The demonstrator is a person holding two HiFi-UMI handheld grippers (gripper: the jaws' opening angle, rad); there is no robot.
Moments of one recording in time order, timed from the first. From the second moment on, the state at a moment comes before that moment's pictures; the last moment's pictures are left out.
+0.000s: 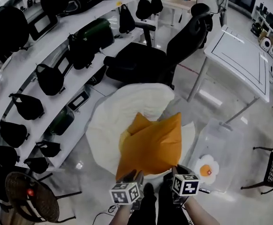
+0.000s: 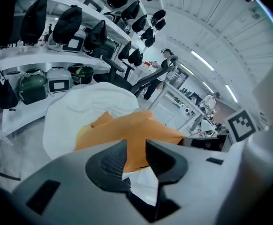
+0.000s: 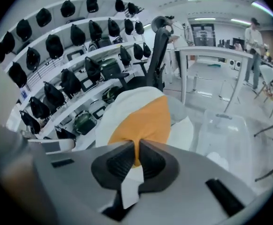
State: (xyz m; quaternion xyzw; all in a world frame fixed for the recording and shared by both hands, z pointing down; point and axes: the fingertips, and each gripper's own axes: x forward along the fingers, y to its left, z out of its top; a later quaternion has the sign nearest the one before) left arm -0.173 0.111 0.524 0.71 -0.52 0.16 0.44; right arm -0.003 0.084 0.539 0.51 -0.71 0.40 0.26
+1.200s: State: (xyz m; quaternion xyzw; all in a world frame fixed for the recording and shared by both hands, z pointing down) left arm 0.086 0.101 0.427 0.87 -0.30 0.20 0.34; right arm 0.244 0.148 0.325 0.69 -0.65 0.31 0.10
